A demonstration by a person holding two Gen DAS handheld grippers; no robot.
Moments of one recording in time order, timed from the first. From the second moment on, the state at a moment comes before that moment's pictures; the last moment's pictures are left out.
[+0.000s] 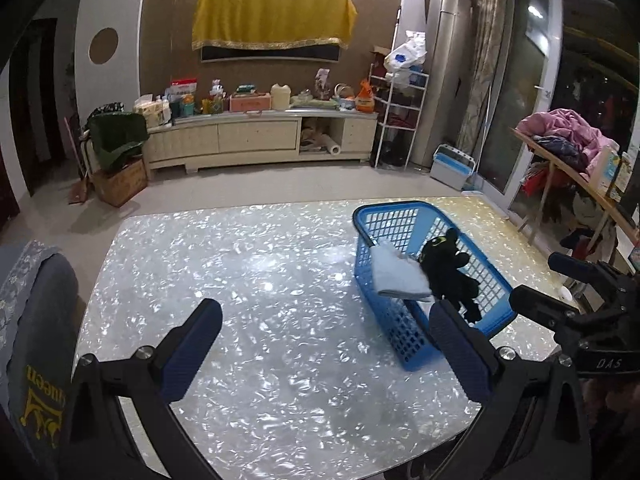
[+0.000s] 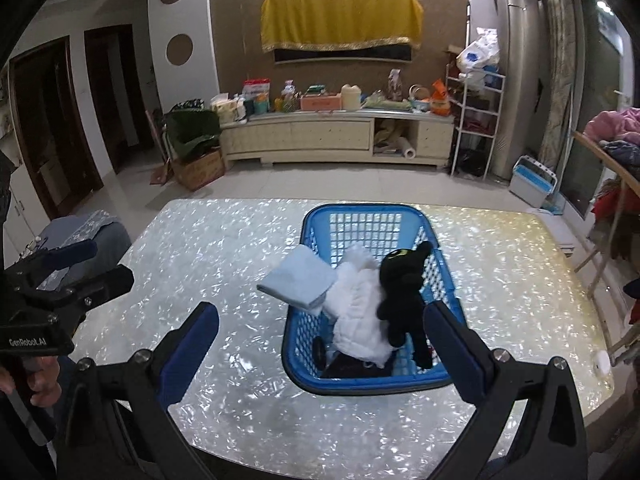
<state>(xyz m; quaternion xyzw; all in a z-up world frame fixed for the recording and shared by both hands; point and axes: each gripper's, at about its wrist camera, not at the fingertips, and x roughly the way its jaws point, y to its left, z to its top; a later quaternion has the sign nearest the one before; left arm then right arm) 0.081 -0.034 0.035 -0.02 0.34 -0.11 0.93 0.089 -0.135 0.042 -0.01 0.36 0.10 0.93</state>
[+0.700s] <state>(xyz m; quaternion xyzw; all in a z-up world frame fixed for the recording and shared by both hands) 0.030 -0.061 0.055 0.03 0.27 -0.12 0.95 0.047 -0.157 0.049 0.01 0.29 0.07 0.95</state>
